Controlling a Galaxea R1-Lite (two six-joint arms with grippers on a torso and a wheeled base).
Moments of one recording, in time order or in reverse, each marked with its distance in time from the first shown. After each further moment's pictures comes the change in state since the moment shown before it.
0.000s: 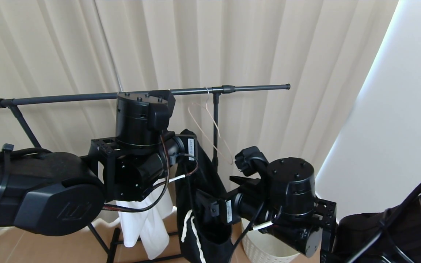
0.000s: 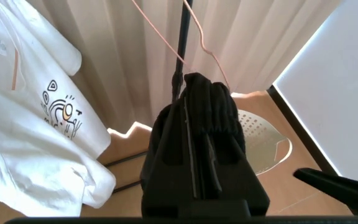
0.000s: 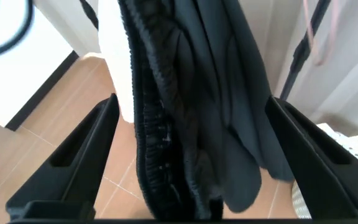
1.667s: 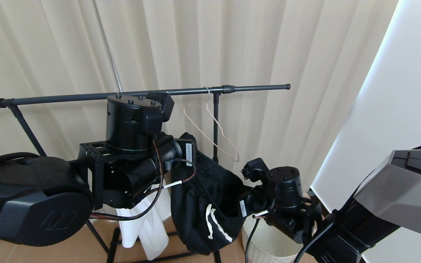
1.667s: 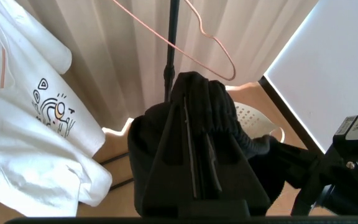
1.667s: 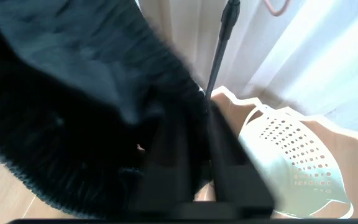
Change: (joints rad) left arm -0.005 -0.040 0.041 0.007 -0.042 0.007; right arm -0.177 0.187 0.043 -0.134 -0.040 -0.167
